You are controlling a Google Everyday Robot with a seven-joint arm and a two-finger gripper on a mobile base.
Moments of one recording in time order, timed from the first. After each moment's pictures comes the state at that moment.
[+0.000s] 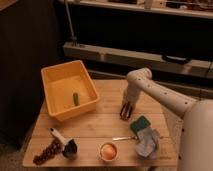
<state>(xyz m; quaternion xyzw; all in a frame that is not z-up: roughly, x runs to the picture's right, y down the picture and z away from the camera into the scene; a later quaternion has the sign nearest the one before) 0.132 0.083 0.919 -0.23 -0.23 -0.50 0.80</state>
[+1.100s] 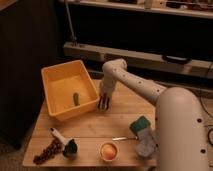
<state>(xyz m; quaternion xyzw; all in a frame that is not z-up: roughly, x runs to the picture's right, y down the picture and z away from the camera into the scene) -0.009 0.061 0.905 -0.17 -0.31 -0.58 0.74</state>
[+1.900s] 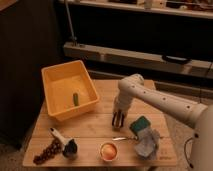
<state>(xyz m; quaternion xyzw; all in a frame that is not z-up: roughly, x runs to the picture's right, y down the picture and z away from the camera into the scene) 0.087 0.140 0.858 -0.21 -0.28 -0.54 0.77</state>
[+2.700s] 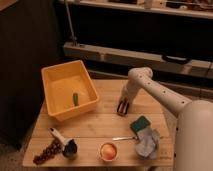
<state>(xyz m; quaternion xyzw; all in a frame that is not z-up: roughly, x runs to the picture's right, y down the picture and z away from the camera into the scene) 0.111 0.067 0.936 -0.18 -0.28 -0.49 0.81</state>
